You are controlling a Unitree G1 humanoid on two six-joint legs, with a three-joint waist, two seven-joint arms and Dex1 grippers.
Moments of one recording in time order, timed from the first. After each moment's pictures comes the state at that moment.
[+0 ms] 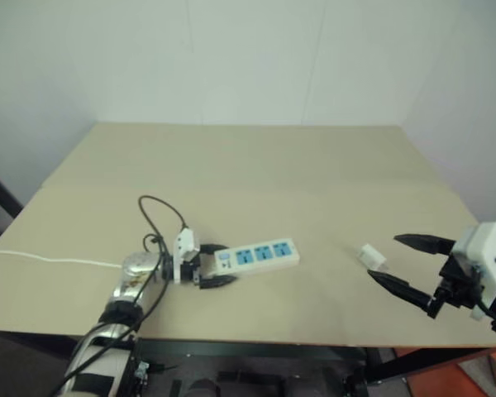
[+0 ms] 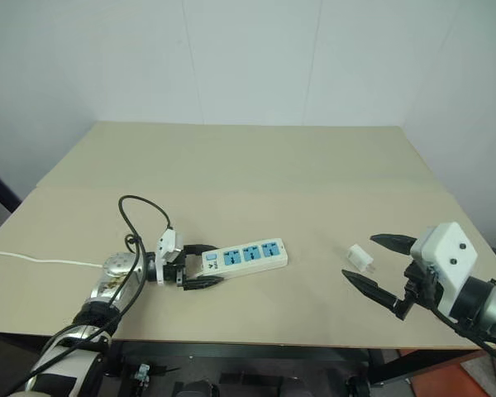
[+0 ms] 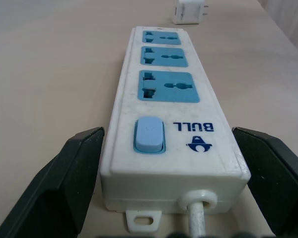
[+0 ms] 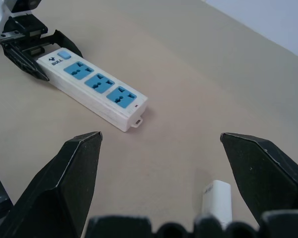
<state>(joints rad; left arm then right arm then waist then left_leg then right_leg) -0.60 0.37 -0.07 0.79 -0.21 -0.25 -1.38 0.23 -0.88 -0.65 -0.72 0.65 0.61 0.84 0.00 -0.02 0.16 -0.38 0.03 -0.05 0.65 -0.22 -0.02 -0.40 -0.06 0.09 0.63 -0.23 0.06</state>
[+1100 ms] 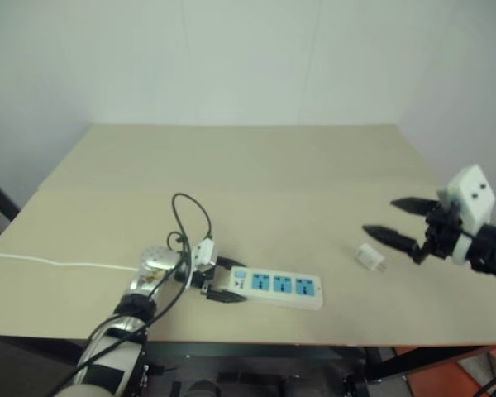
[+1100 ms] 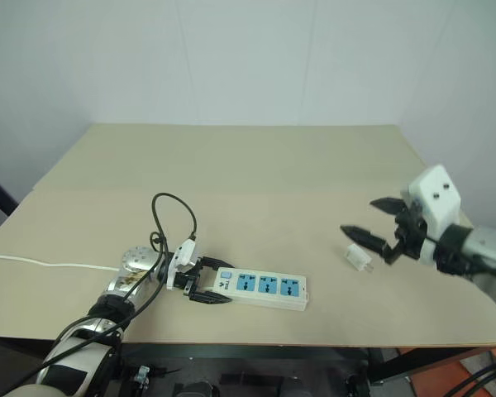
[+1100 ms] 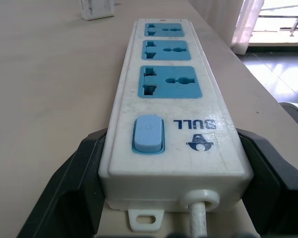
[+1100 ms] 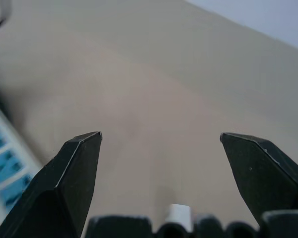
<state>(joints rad) -0.65 0.35 -0.15 0.79 -0.17 -0.30 -1.58 -0.43 -0.98 -0.35 -0.40 0.72 1.12 0.52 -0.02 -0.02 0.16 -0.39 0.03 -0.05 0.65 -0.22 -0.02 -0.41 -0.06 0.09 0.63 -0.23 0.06</state>
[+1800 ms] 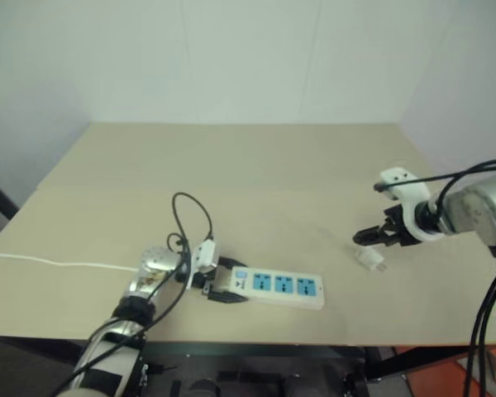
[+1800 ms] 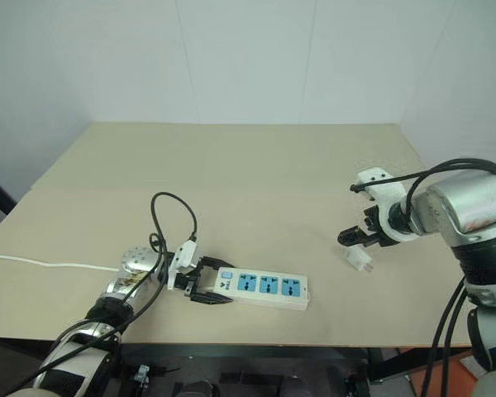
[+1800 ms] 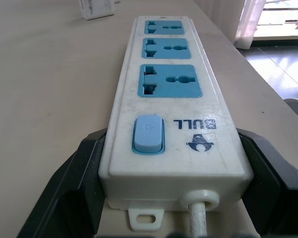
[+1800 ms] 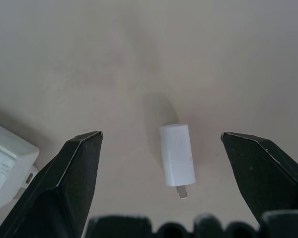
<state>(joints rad) -0.60 0.37 -0.16 0.69 -0.17 -0.28 -1.53 -0.95 -1.02 0.31 0.00 0.58 1.52 0.60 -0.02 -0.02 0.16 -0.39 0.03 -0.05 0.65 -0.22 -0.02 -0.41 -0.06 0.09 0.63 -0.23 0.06</state>
